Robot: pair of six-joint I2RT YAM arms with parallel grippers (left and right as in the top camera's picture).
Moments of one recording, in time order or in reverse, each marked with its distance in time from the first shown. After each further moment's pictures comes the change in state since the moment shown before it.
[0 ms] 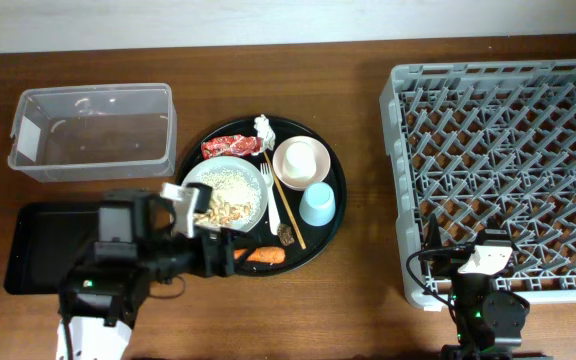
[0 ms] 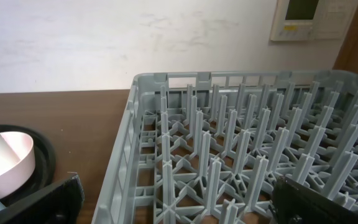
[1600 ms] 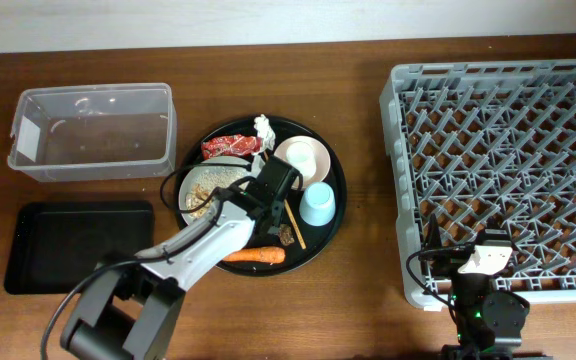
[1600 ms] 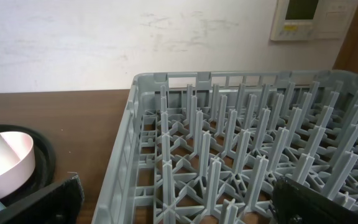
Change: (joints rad) left arm -0.478 0.797 0.208 0.277 -1.040 -0.077; right arm 0.000 0.000 0.000 0.000 0.000 0.000
